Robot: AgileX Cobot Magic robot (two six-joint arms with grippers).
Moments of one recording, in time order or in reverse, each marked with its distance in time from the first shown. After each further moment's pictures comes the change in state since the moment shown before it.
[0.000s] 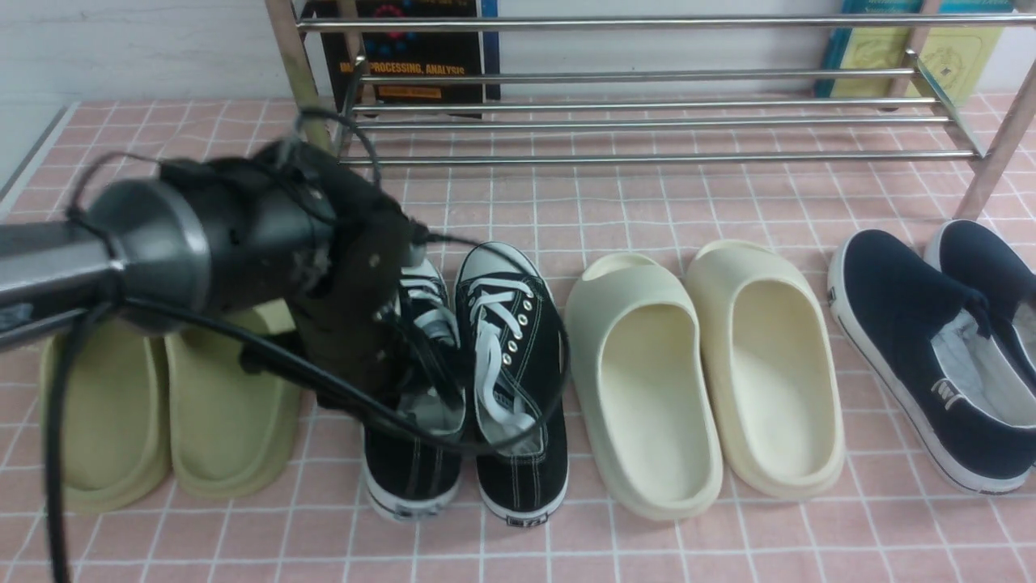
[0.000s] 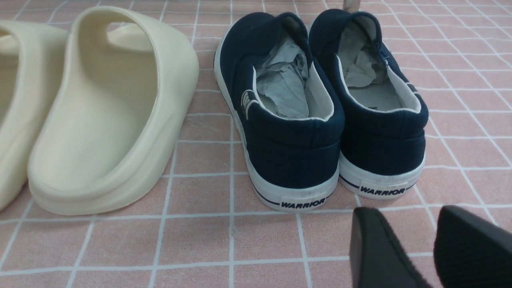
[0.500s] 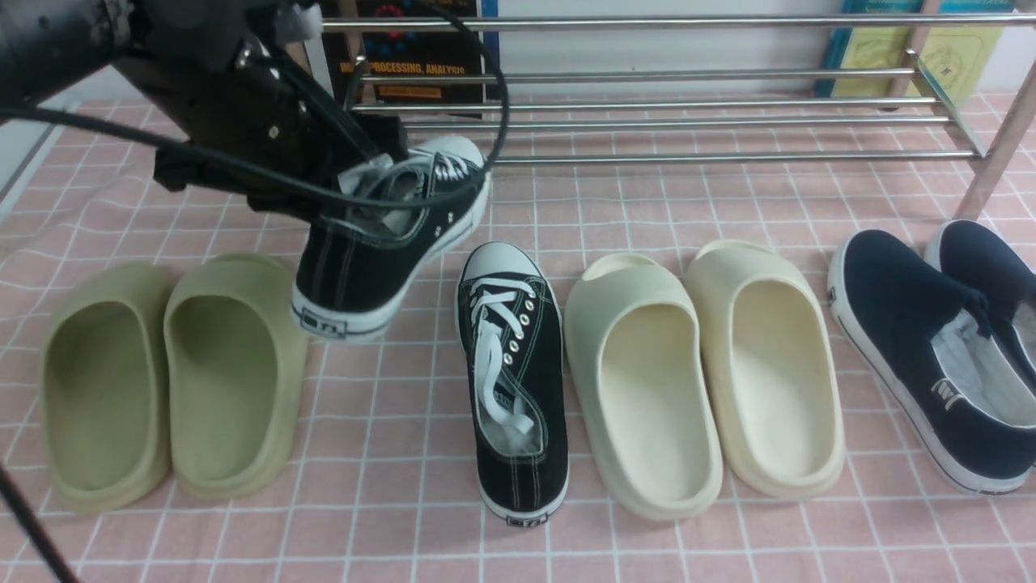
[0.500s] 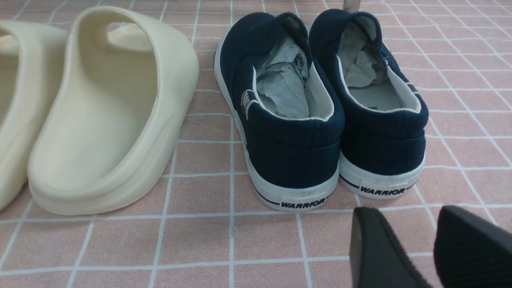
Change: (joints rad) right arm 0.000 0.000 0.000 0.000 0.000 0.000; left arm 0.249 -0.001 -0.324 -0.216 0.049 0.247
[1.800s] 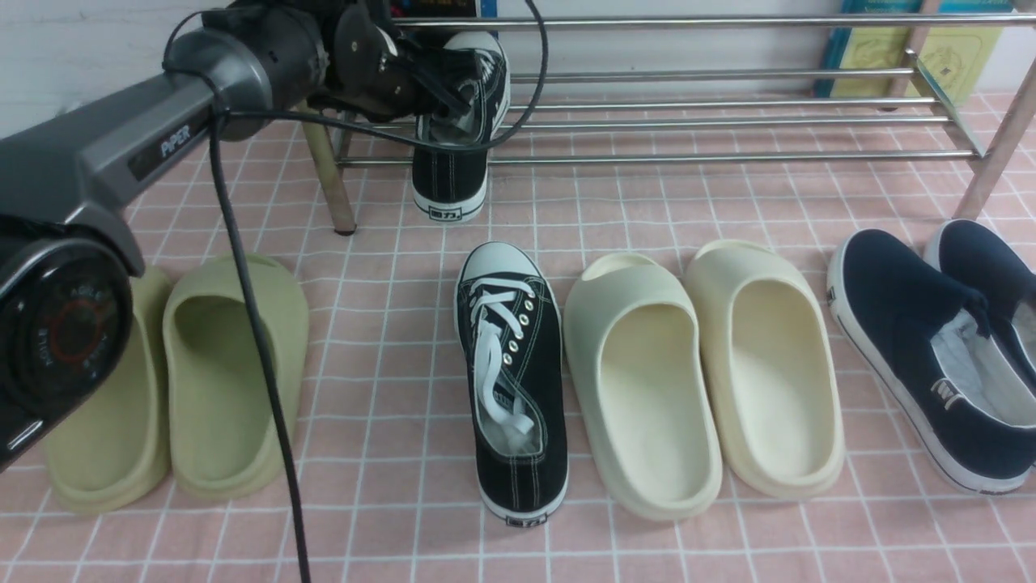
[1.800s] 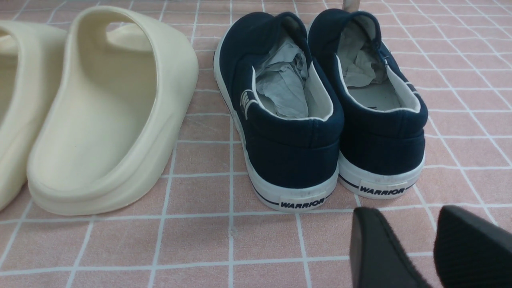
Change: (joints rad) right arm 0.000 0.000 0.000 0.001 0.000 0.000; left arm 0.019 0.515 -0.438 0.047 -0.487 -0.014
